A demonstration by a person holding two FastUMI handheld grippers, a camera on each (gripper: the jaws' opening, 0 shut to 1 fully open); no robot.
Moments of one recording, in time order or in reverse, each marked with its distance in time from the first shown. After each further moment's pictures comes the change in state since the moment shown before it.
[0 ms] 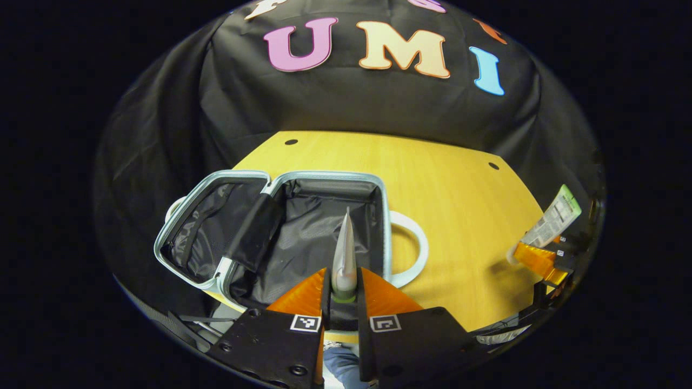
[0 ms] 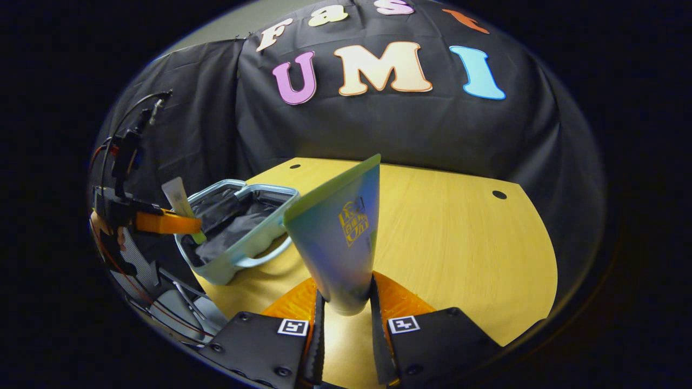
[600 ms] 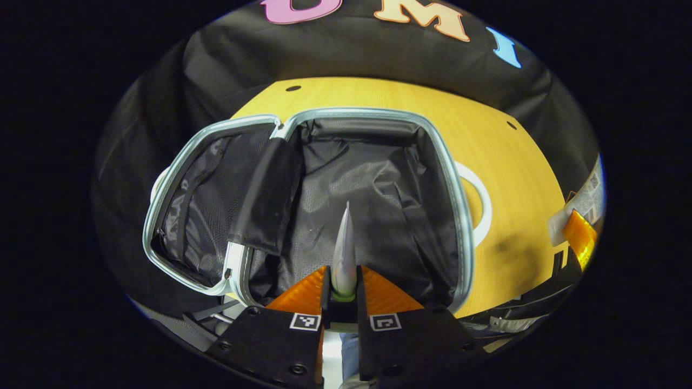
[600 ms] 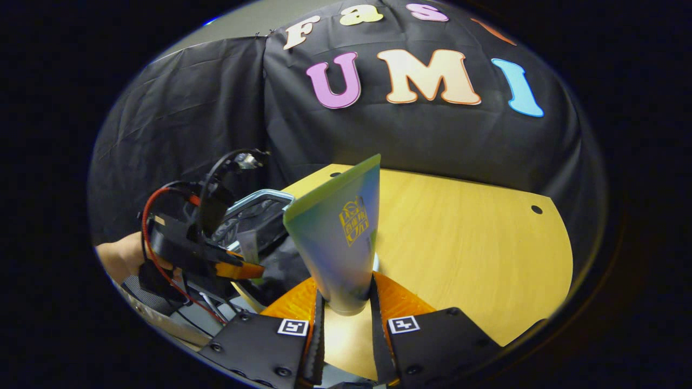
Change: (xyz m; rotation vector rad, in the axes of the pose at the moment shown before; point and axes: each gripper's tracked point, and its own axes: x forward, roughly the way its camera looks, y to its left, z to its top) left arm 0.039 0.065 -0.049 0.039 0.281 -0.035; right arm 0.018 0.141 0.037 -0.013 0.005 0.112
